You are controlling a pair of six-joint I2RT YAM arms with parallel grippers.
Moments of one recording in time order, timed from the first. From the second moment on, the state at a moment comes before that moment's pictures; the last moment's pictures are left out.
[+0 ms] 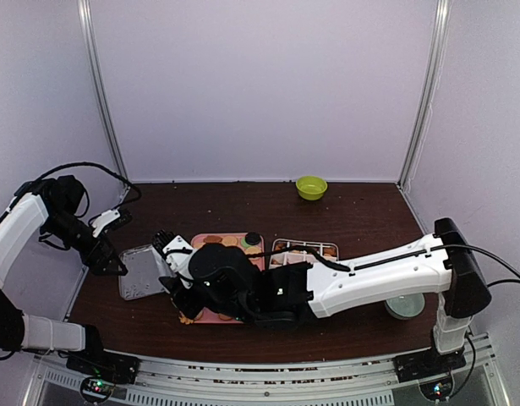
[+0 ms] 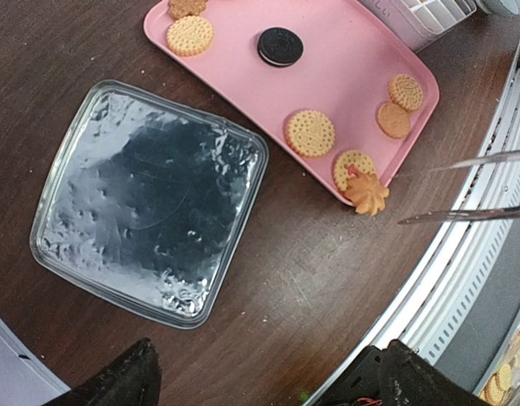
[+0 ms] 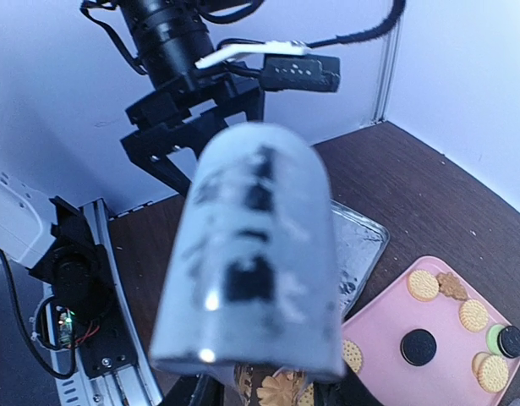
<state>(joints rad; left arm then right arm) 0.09 1.16 1.08 -1.34 0.49 0.84 1.44 1.96 1.57 0.06 0.41 0.15</state>
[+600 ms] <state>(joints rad) 0.09 1.14 1.08 -1.34 0.47 0.84 1.50 2.11 1.72 -0.02 0.41 0.00</state>
